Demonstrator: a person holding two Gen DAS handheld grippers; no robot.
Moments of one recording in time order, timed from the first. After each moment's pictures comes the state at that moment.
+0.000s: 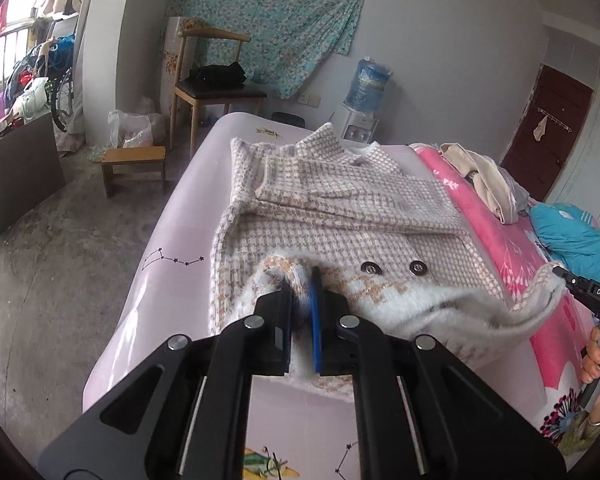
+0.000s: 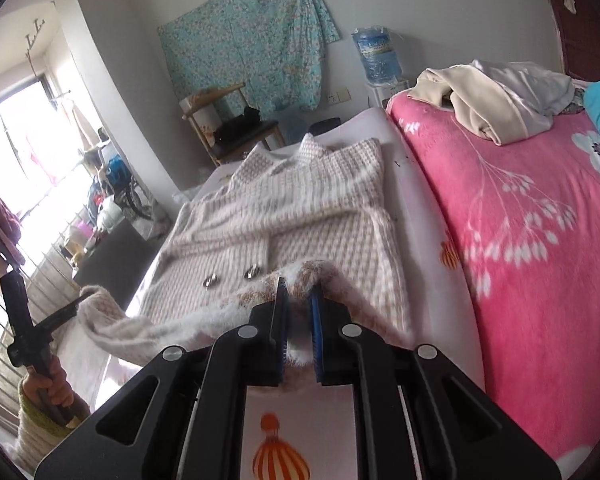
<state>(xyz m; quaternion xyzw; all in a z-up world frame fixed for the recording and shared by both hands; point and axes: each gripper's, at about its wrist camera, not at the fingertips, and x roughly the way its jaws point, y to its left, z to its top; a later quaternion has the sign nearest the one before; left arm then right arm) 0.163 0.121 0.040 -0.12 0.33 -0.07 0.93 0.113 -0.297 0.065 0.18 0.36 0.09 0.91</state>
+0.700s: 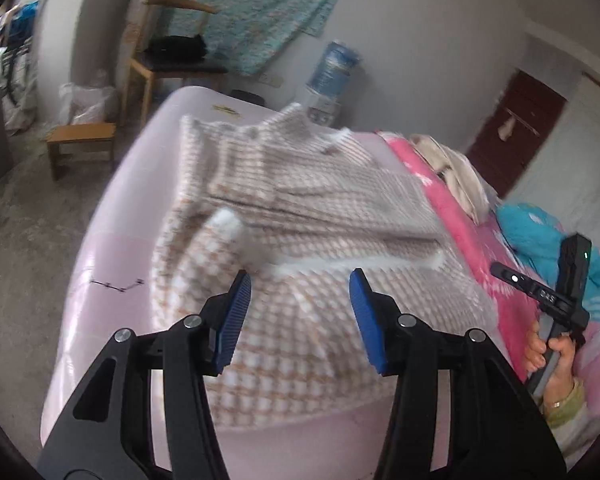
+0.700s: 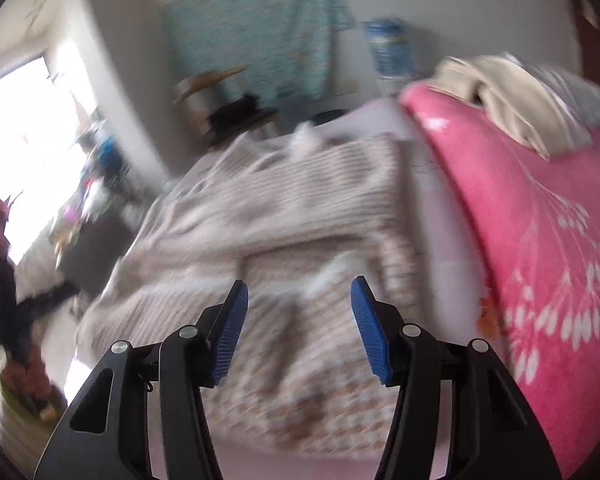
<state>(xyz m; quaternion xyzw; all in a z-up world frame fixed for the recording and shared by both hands) 0.217 0.112 0.007 -0.14 0.36 -0.19 0.90 0.184 -0.248 0.018 0.07 0.39 0.14 0.91</state>
